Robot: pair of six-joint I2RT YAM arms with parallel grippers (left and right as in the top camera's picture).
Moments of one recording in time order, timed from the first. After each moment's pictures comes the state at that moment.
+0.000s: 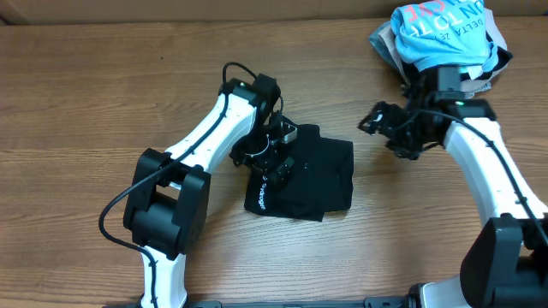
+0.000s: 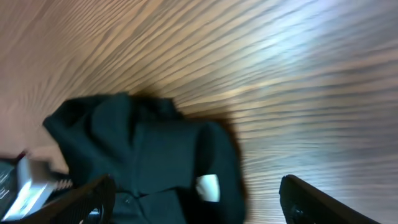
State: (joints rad) left arm -0.45 2.08 1.58 -1.18 0.28 0.20; right arm 0.02 1.66 1.25 -0.84 -0.42 0.44
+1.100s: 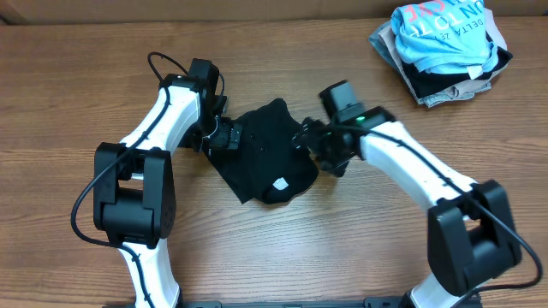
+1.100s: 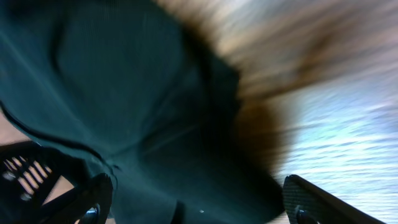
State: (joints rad) left arm -0.17 2.08 1.53 -1.00 0.08 -0.07; right arm 0.45 1.81 1.25 -0.69 -0.30 1.00
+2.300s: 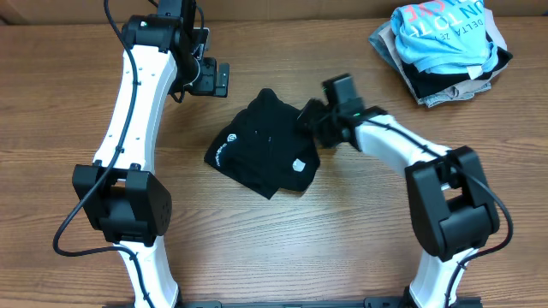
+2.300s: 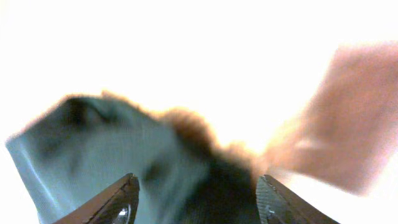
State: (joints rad) left arm -0.13 2.09 2.10 -1.31 0.06 -0.07; right arm 0.33 2.00 1.25 -0.22 -0.26 0.96
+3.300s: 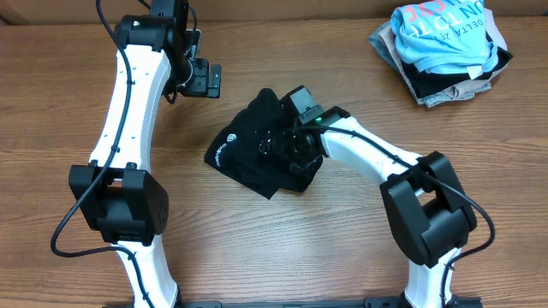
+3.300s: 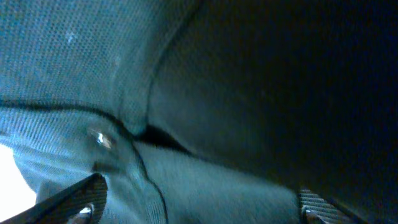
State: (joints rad) left arm -0.10 2.09 2.10 -1.33 0.02 -0.07; right arm 0.55 2.03 1.38 -0.60 -0.35 0.97
